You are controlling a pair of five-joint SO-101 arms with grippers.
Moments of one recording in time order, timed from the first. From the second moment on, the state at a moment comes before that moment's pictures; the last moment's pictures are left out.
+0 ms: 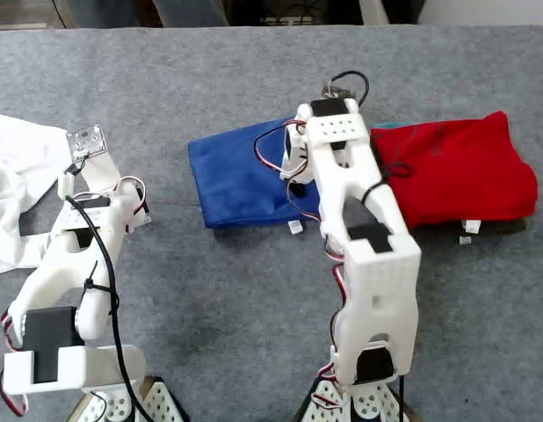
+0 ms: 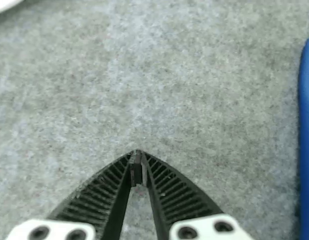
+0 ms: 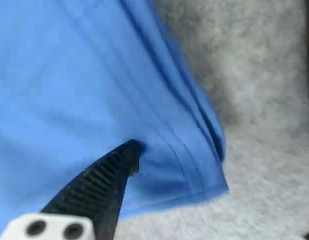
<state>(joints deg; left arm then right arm) -11.8 -7.0 48.0 26.8 13.9 -9.3 37.6 -19.8 84.7 -28.5</state>
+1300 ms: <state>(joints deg) -1.9 29.4 -18.3 62.1 18.0 -7.9 46.8 -26.0 86.2 -25.0</state>
